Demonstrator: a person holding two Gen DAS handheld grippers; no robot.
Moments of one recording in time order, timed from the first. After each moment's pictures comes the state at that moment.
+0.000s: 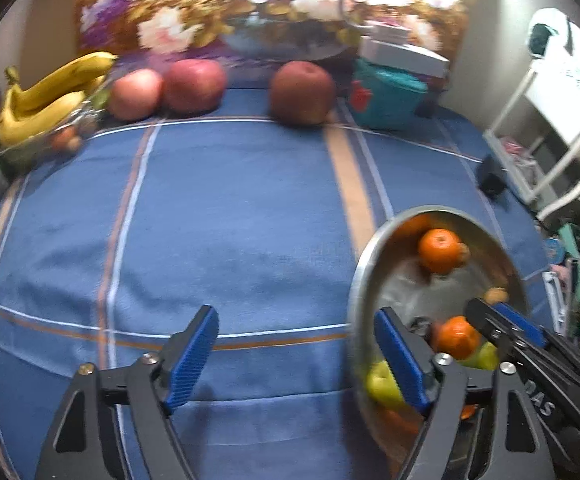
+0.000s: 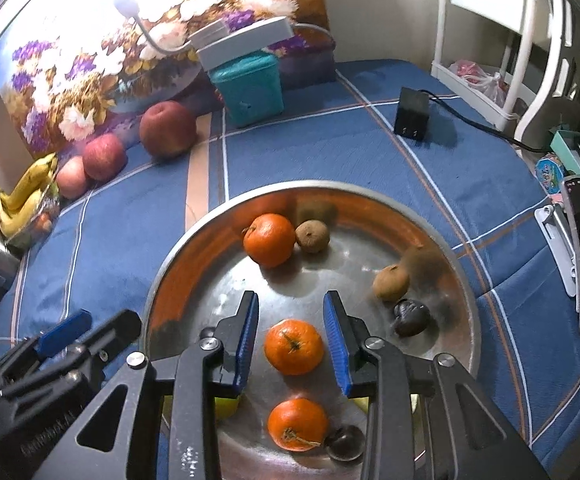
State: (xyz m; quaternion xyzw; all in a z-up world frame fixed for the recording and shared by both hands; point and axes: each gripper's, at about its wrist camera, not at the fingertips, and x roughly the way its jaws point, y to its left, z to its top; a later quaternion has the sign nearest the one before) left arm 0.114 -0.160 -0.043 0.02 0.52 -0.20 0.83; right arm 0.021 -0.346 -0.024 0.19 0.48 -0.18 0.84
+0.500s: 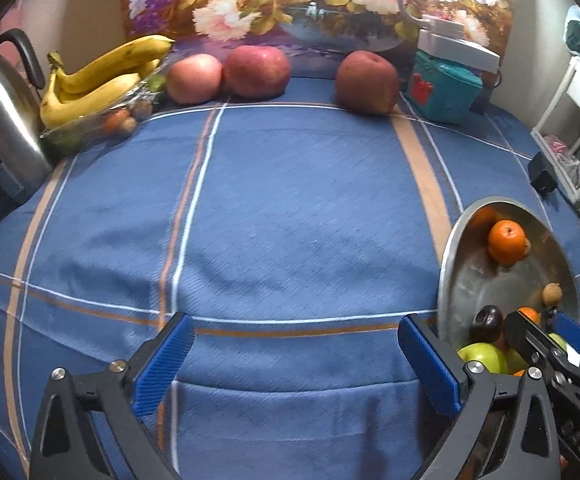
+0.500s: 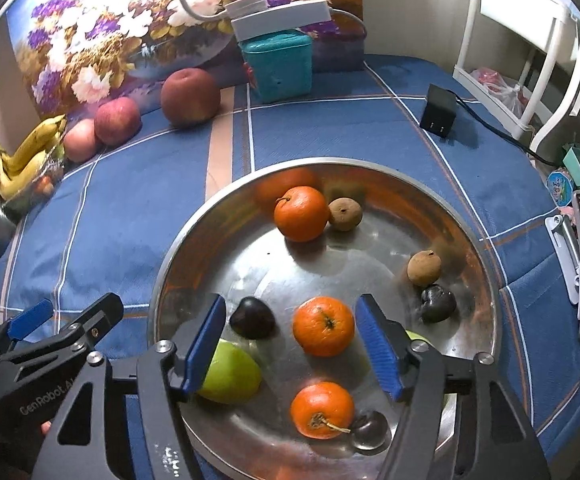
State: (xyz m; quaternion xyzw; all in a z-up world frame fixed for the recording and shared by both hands) left arm 0.114 -0.127 -0.058 0.04 0.52 -0.13 0.84; right arm 0.027 -0.318 -0.031 0.15 0.50 -0.16 0.83
